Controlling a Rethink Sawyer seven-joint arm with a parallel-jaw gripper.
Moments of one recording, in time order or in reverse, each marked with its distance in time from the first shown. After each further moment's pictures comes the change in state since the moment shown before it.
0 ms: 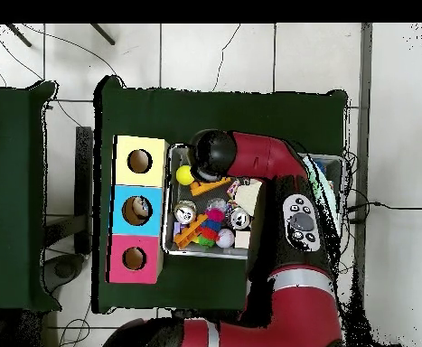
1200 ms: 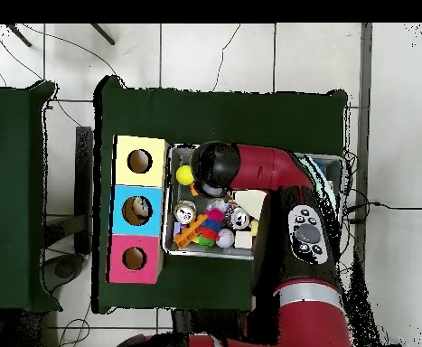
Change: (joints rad) arm -0.017 -0.052 0.000 0.088 -0.057 0.063 0.000
